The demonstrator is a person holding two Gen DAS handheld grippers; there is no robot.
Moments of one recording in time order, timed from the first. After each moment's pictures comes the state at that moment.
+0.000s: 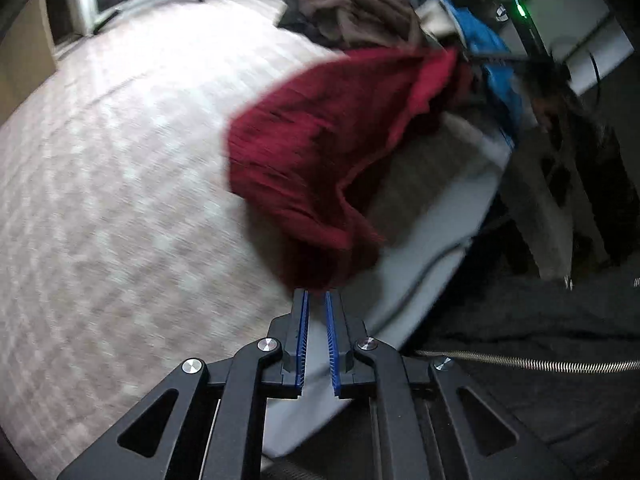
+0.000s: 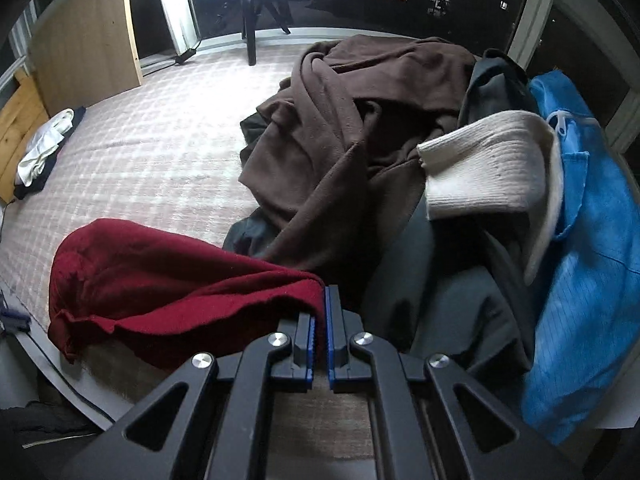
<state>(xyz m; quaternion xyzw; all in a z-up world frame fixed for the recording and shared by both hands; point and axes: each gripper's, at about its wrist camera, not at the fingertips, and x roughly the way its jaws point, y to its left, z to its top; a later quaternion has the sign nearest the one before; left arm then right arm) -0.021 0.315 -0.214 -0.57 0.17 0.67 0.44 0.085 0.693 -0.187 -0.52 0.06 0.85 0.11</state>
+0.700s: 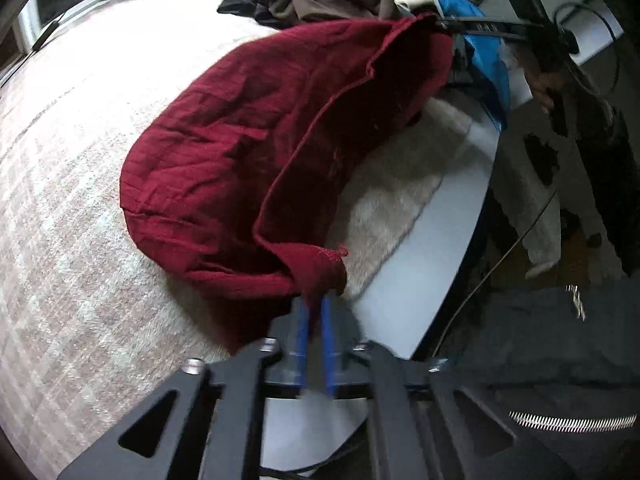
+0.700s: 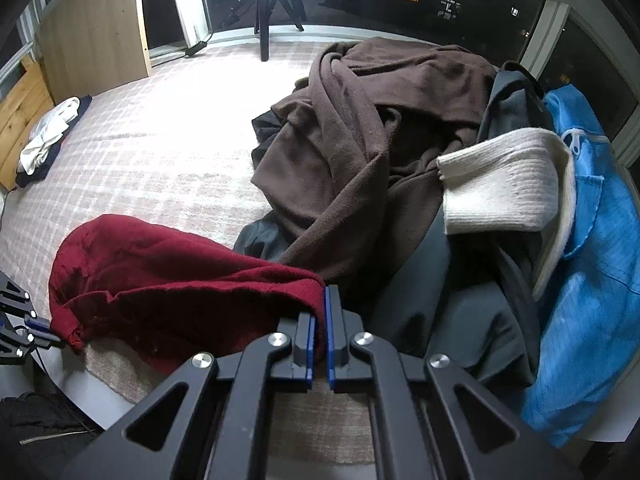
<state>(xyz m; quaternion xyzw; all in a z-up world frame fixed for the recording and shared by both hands) -0.012 0.395 -0.251 -0.57 0.19 0.63 0.48 0.075 0.686 -0.183 -0.52 0.05 0.85 0.10</state>
